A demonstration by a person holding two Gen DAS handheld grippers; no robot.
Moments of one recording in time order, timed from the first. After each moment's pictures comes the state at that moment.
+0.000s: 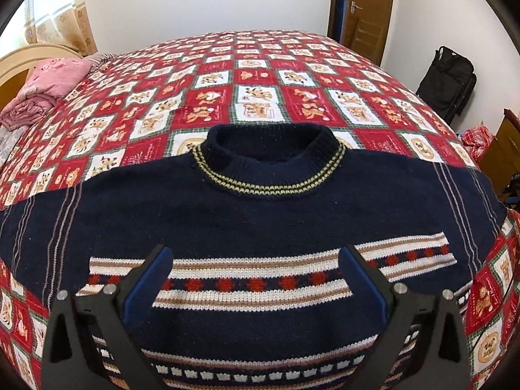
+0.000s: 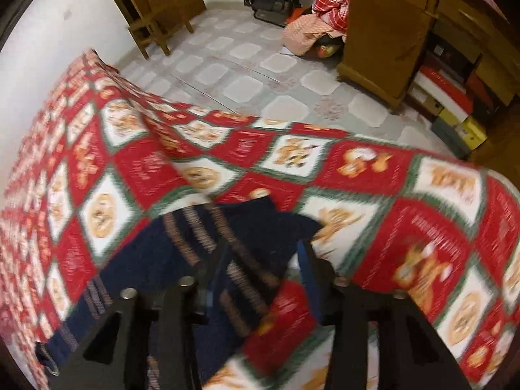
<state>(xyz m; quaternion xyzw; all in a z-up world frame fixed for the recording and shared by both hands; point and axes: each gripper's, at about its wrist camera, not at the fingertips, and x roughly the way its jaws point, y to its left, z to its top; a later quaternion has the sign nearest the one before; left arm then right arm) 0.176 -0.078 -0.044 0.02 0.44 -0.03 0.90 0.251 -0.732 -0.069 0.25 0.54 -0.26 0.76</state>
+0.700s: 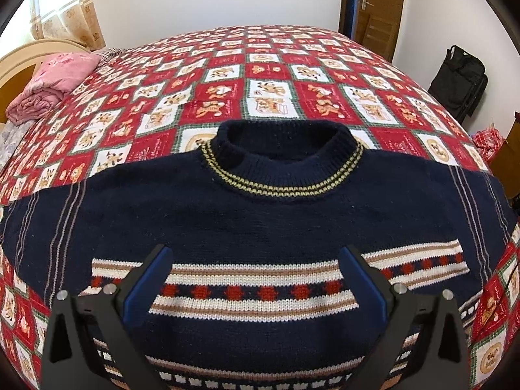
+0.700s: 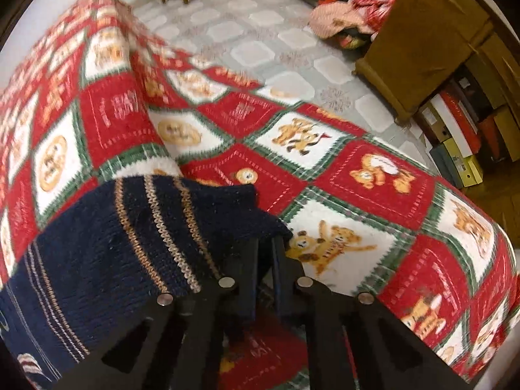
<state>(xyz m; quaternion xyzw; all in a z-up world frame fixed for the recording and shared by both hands) 0.189 -0.076 -0.052 0.01 0.46 0.00 0.89 0.271 -0.733 -0.104 0.16 0.61 -0.22 0.74</state>
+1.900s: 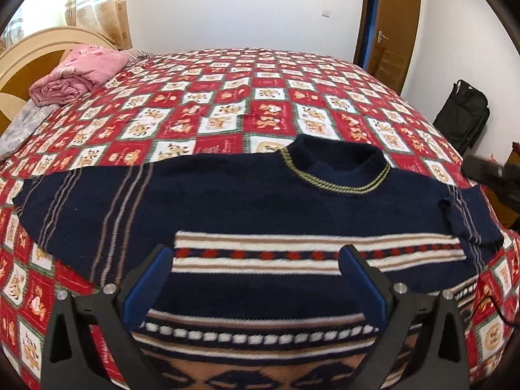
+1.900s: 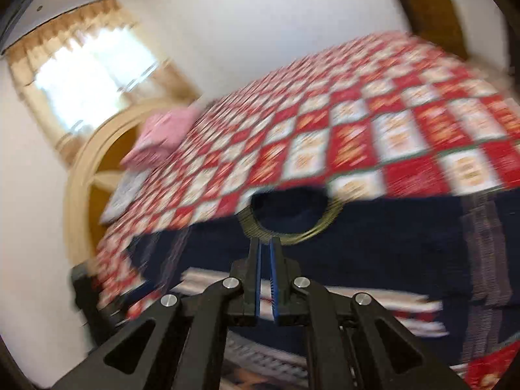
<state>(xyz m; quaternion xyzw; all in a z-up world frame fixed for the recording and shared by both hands) 0.133 0.011 -0.033 -0.03 0.41 0.01 0.91 0.200 -0.269 0.004 0.18 0.37 0.23 0.88</state>
